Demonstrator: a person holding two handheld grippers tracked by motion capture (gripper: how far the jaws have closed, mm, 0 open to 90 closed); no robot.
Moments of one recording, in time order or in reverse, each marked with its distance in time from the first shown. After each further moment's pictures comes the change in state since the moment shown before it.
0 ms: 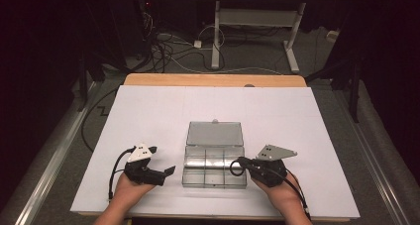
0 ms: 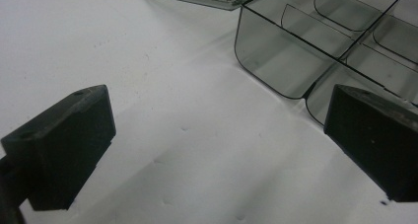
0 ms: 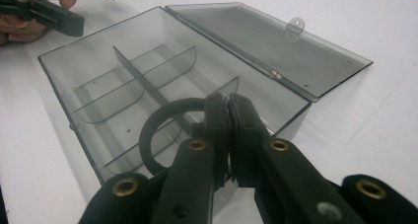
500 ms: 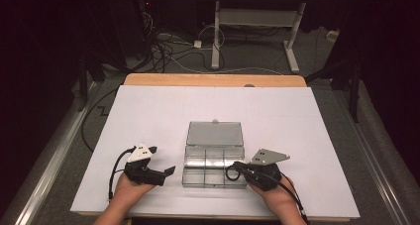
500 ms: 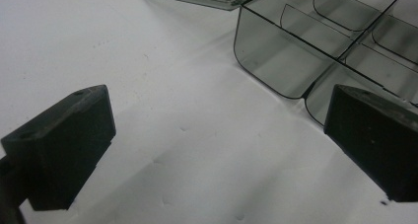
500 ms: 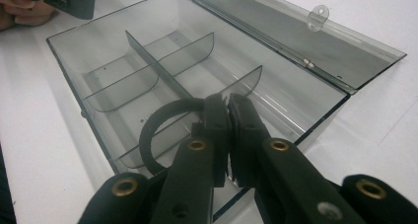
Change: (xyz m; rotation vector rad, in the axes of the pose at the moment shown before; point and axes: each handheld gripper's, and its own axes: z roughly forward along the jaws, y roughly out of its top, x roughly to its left) left arm 0.000 0.000 0.000 0.000 -0.002 0.002; right arm 0.011 -0.005 0.010 0.028 0.022 -0.022
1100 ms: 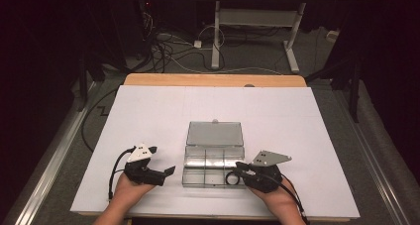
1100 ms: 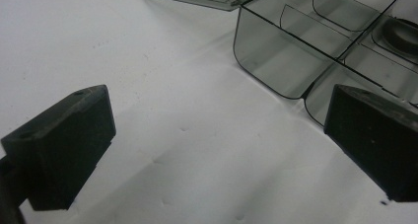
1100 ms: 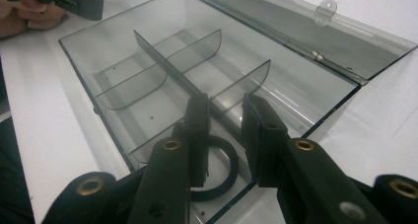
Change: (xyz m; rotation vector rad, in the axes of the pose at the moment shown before) left arm 0.000 0.000 0.000 -0.001 -0.001 0.000; right arm 0.001 -0.004 -0.003 -0.008 0.024 0.035
